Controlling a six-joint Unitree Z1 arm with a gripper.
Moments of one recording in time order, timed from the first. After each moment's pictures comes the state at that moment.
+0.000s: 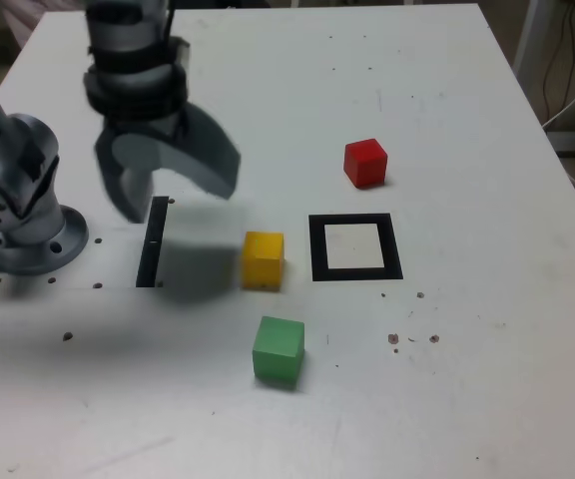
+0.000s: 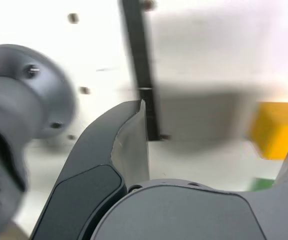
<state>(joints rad) -0.09 1.42 -0.87 1.06 0.00 -0.02</state>
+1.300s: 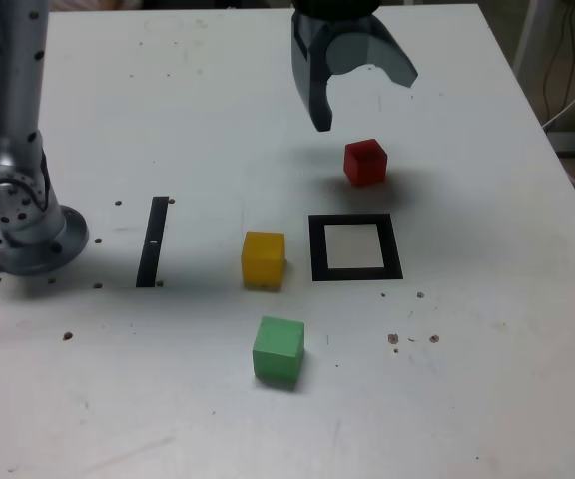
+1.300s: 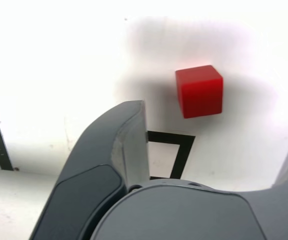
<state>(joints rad) 0.28 1.93 -1.61 1.24 0.03 0.07</state>
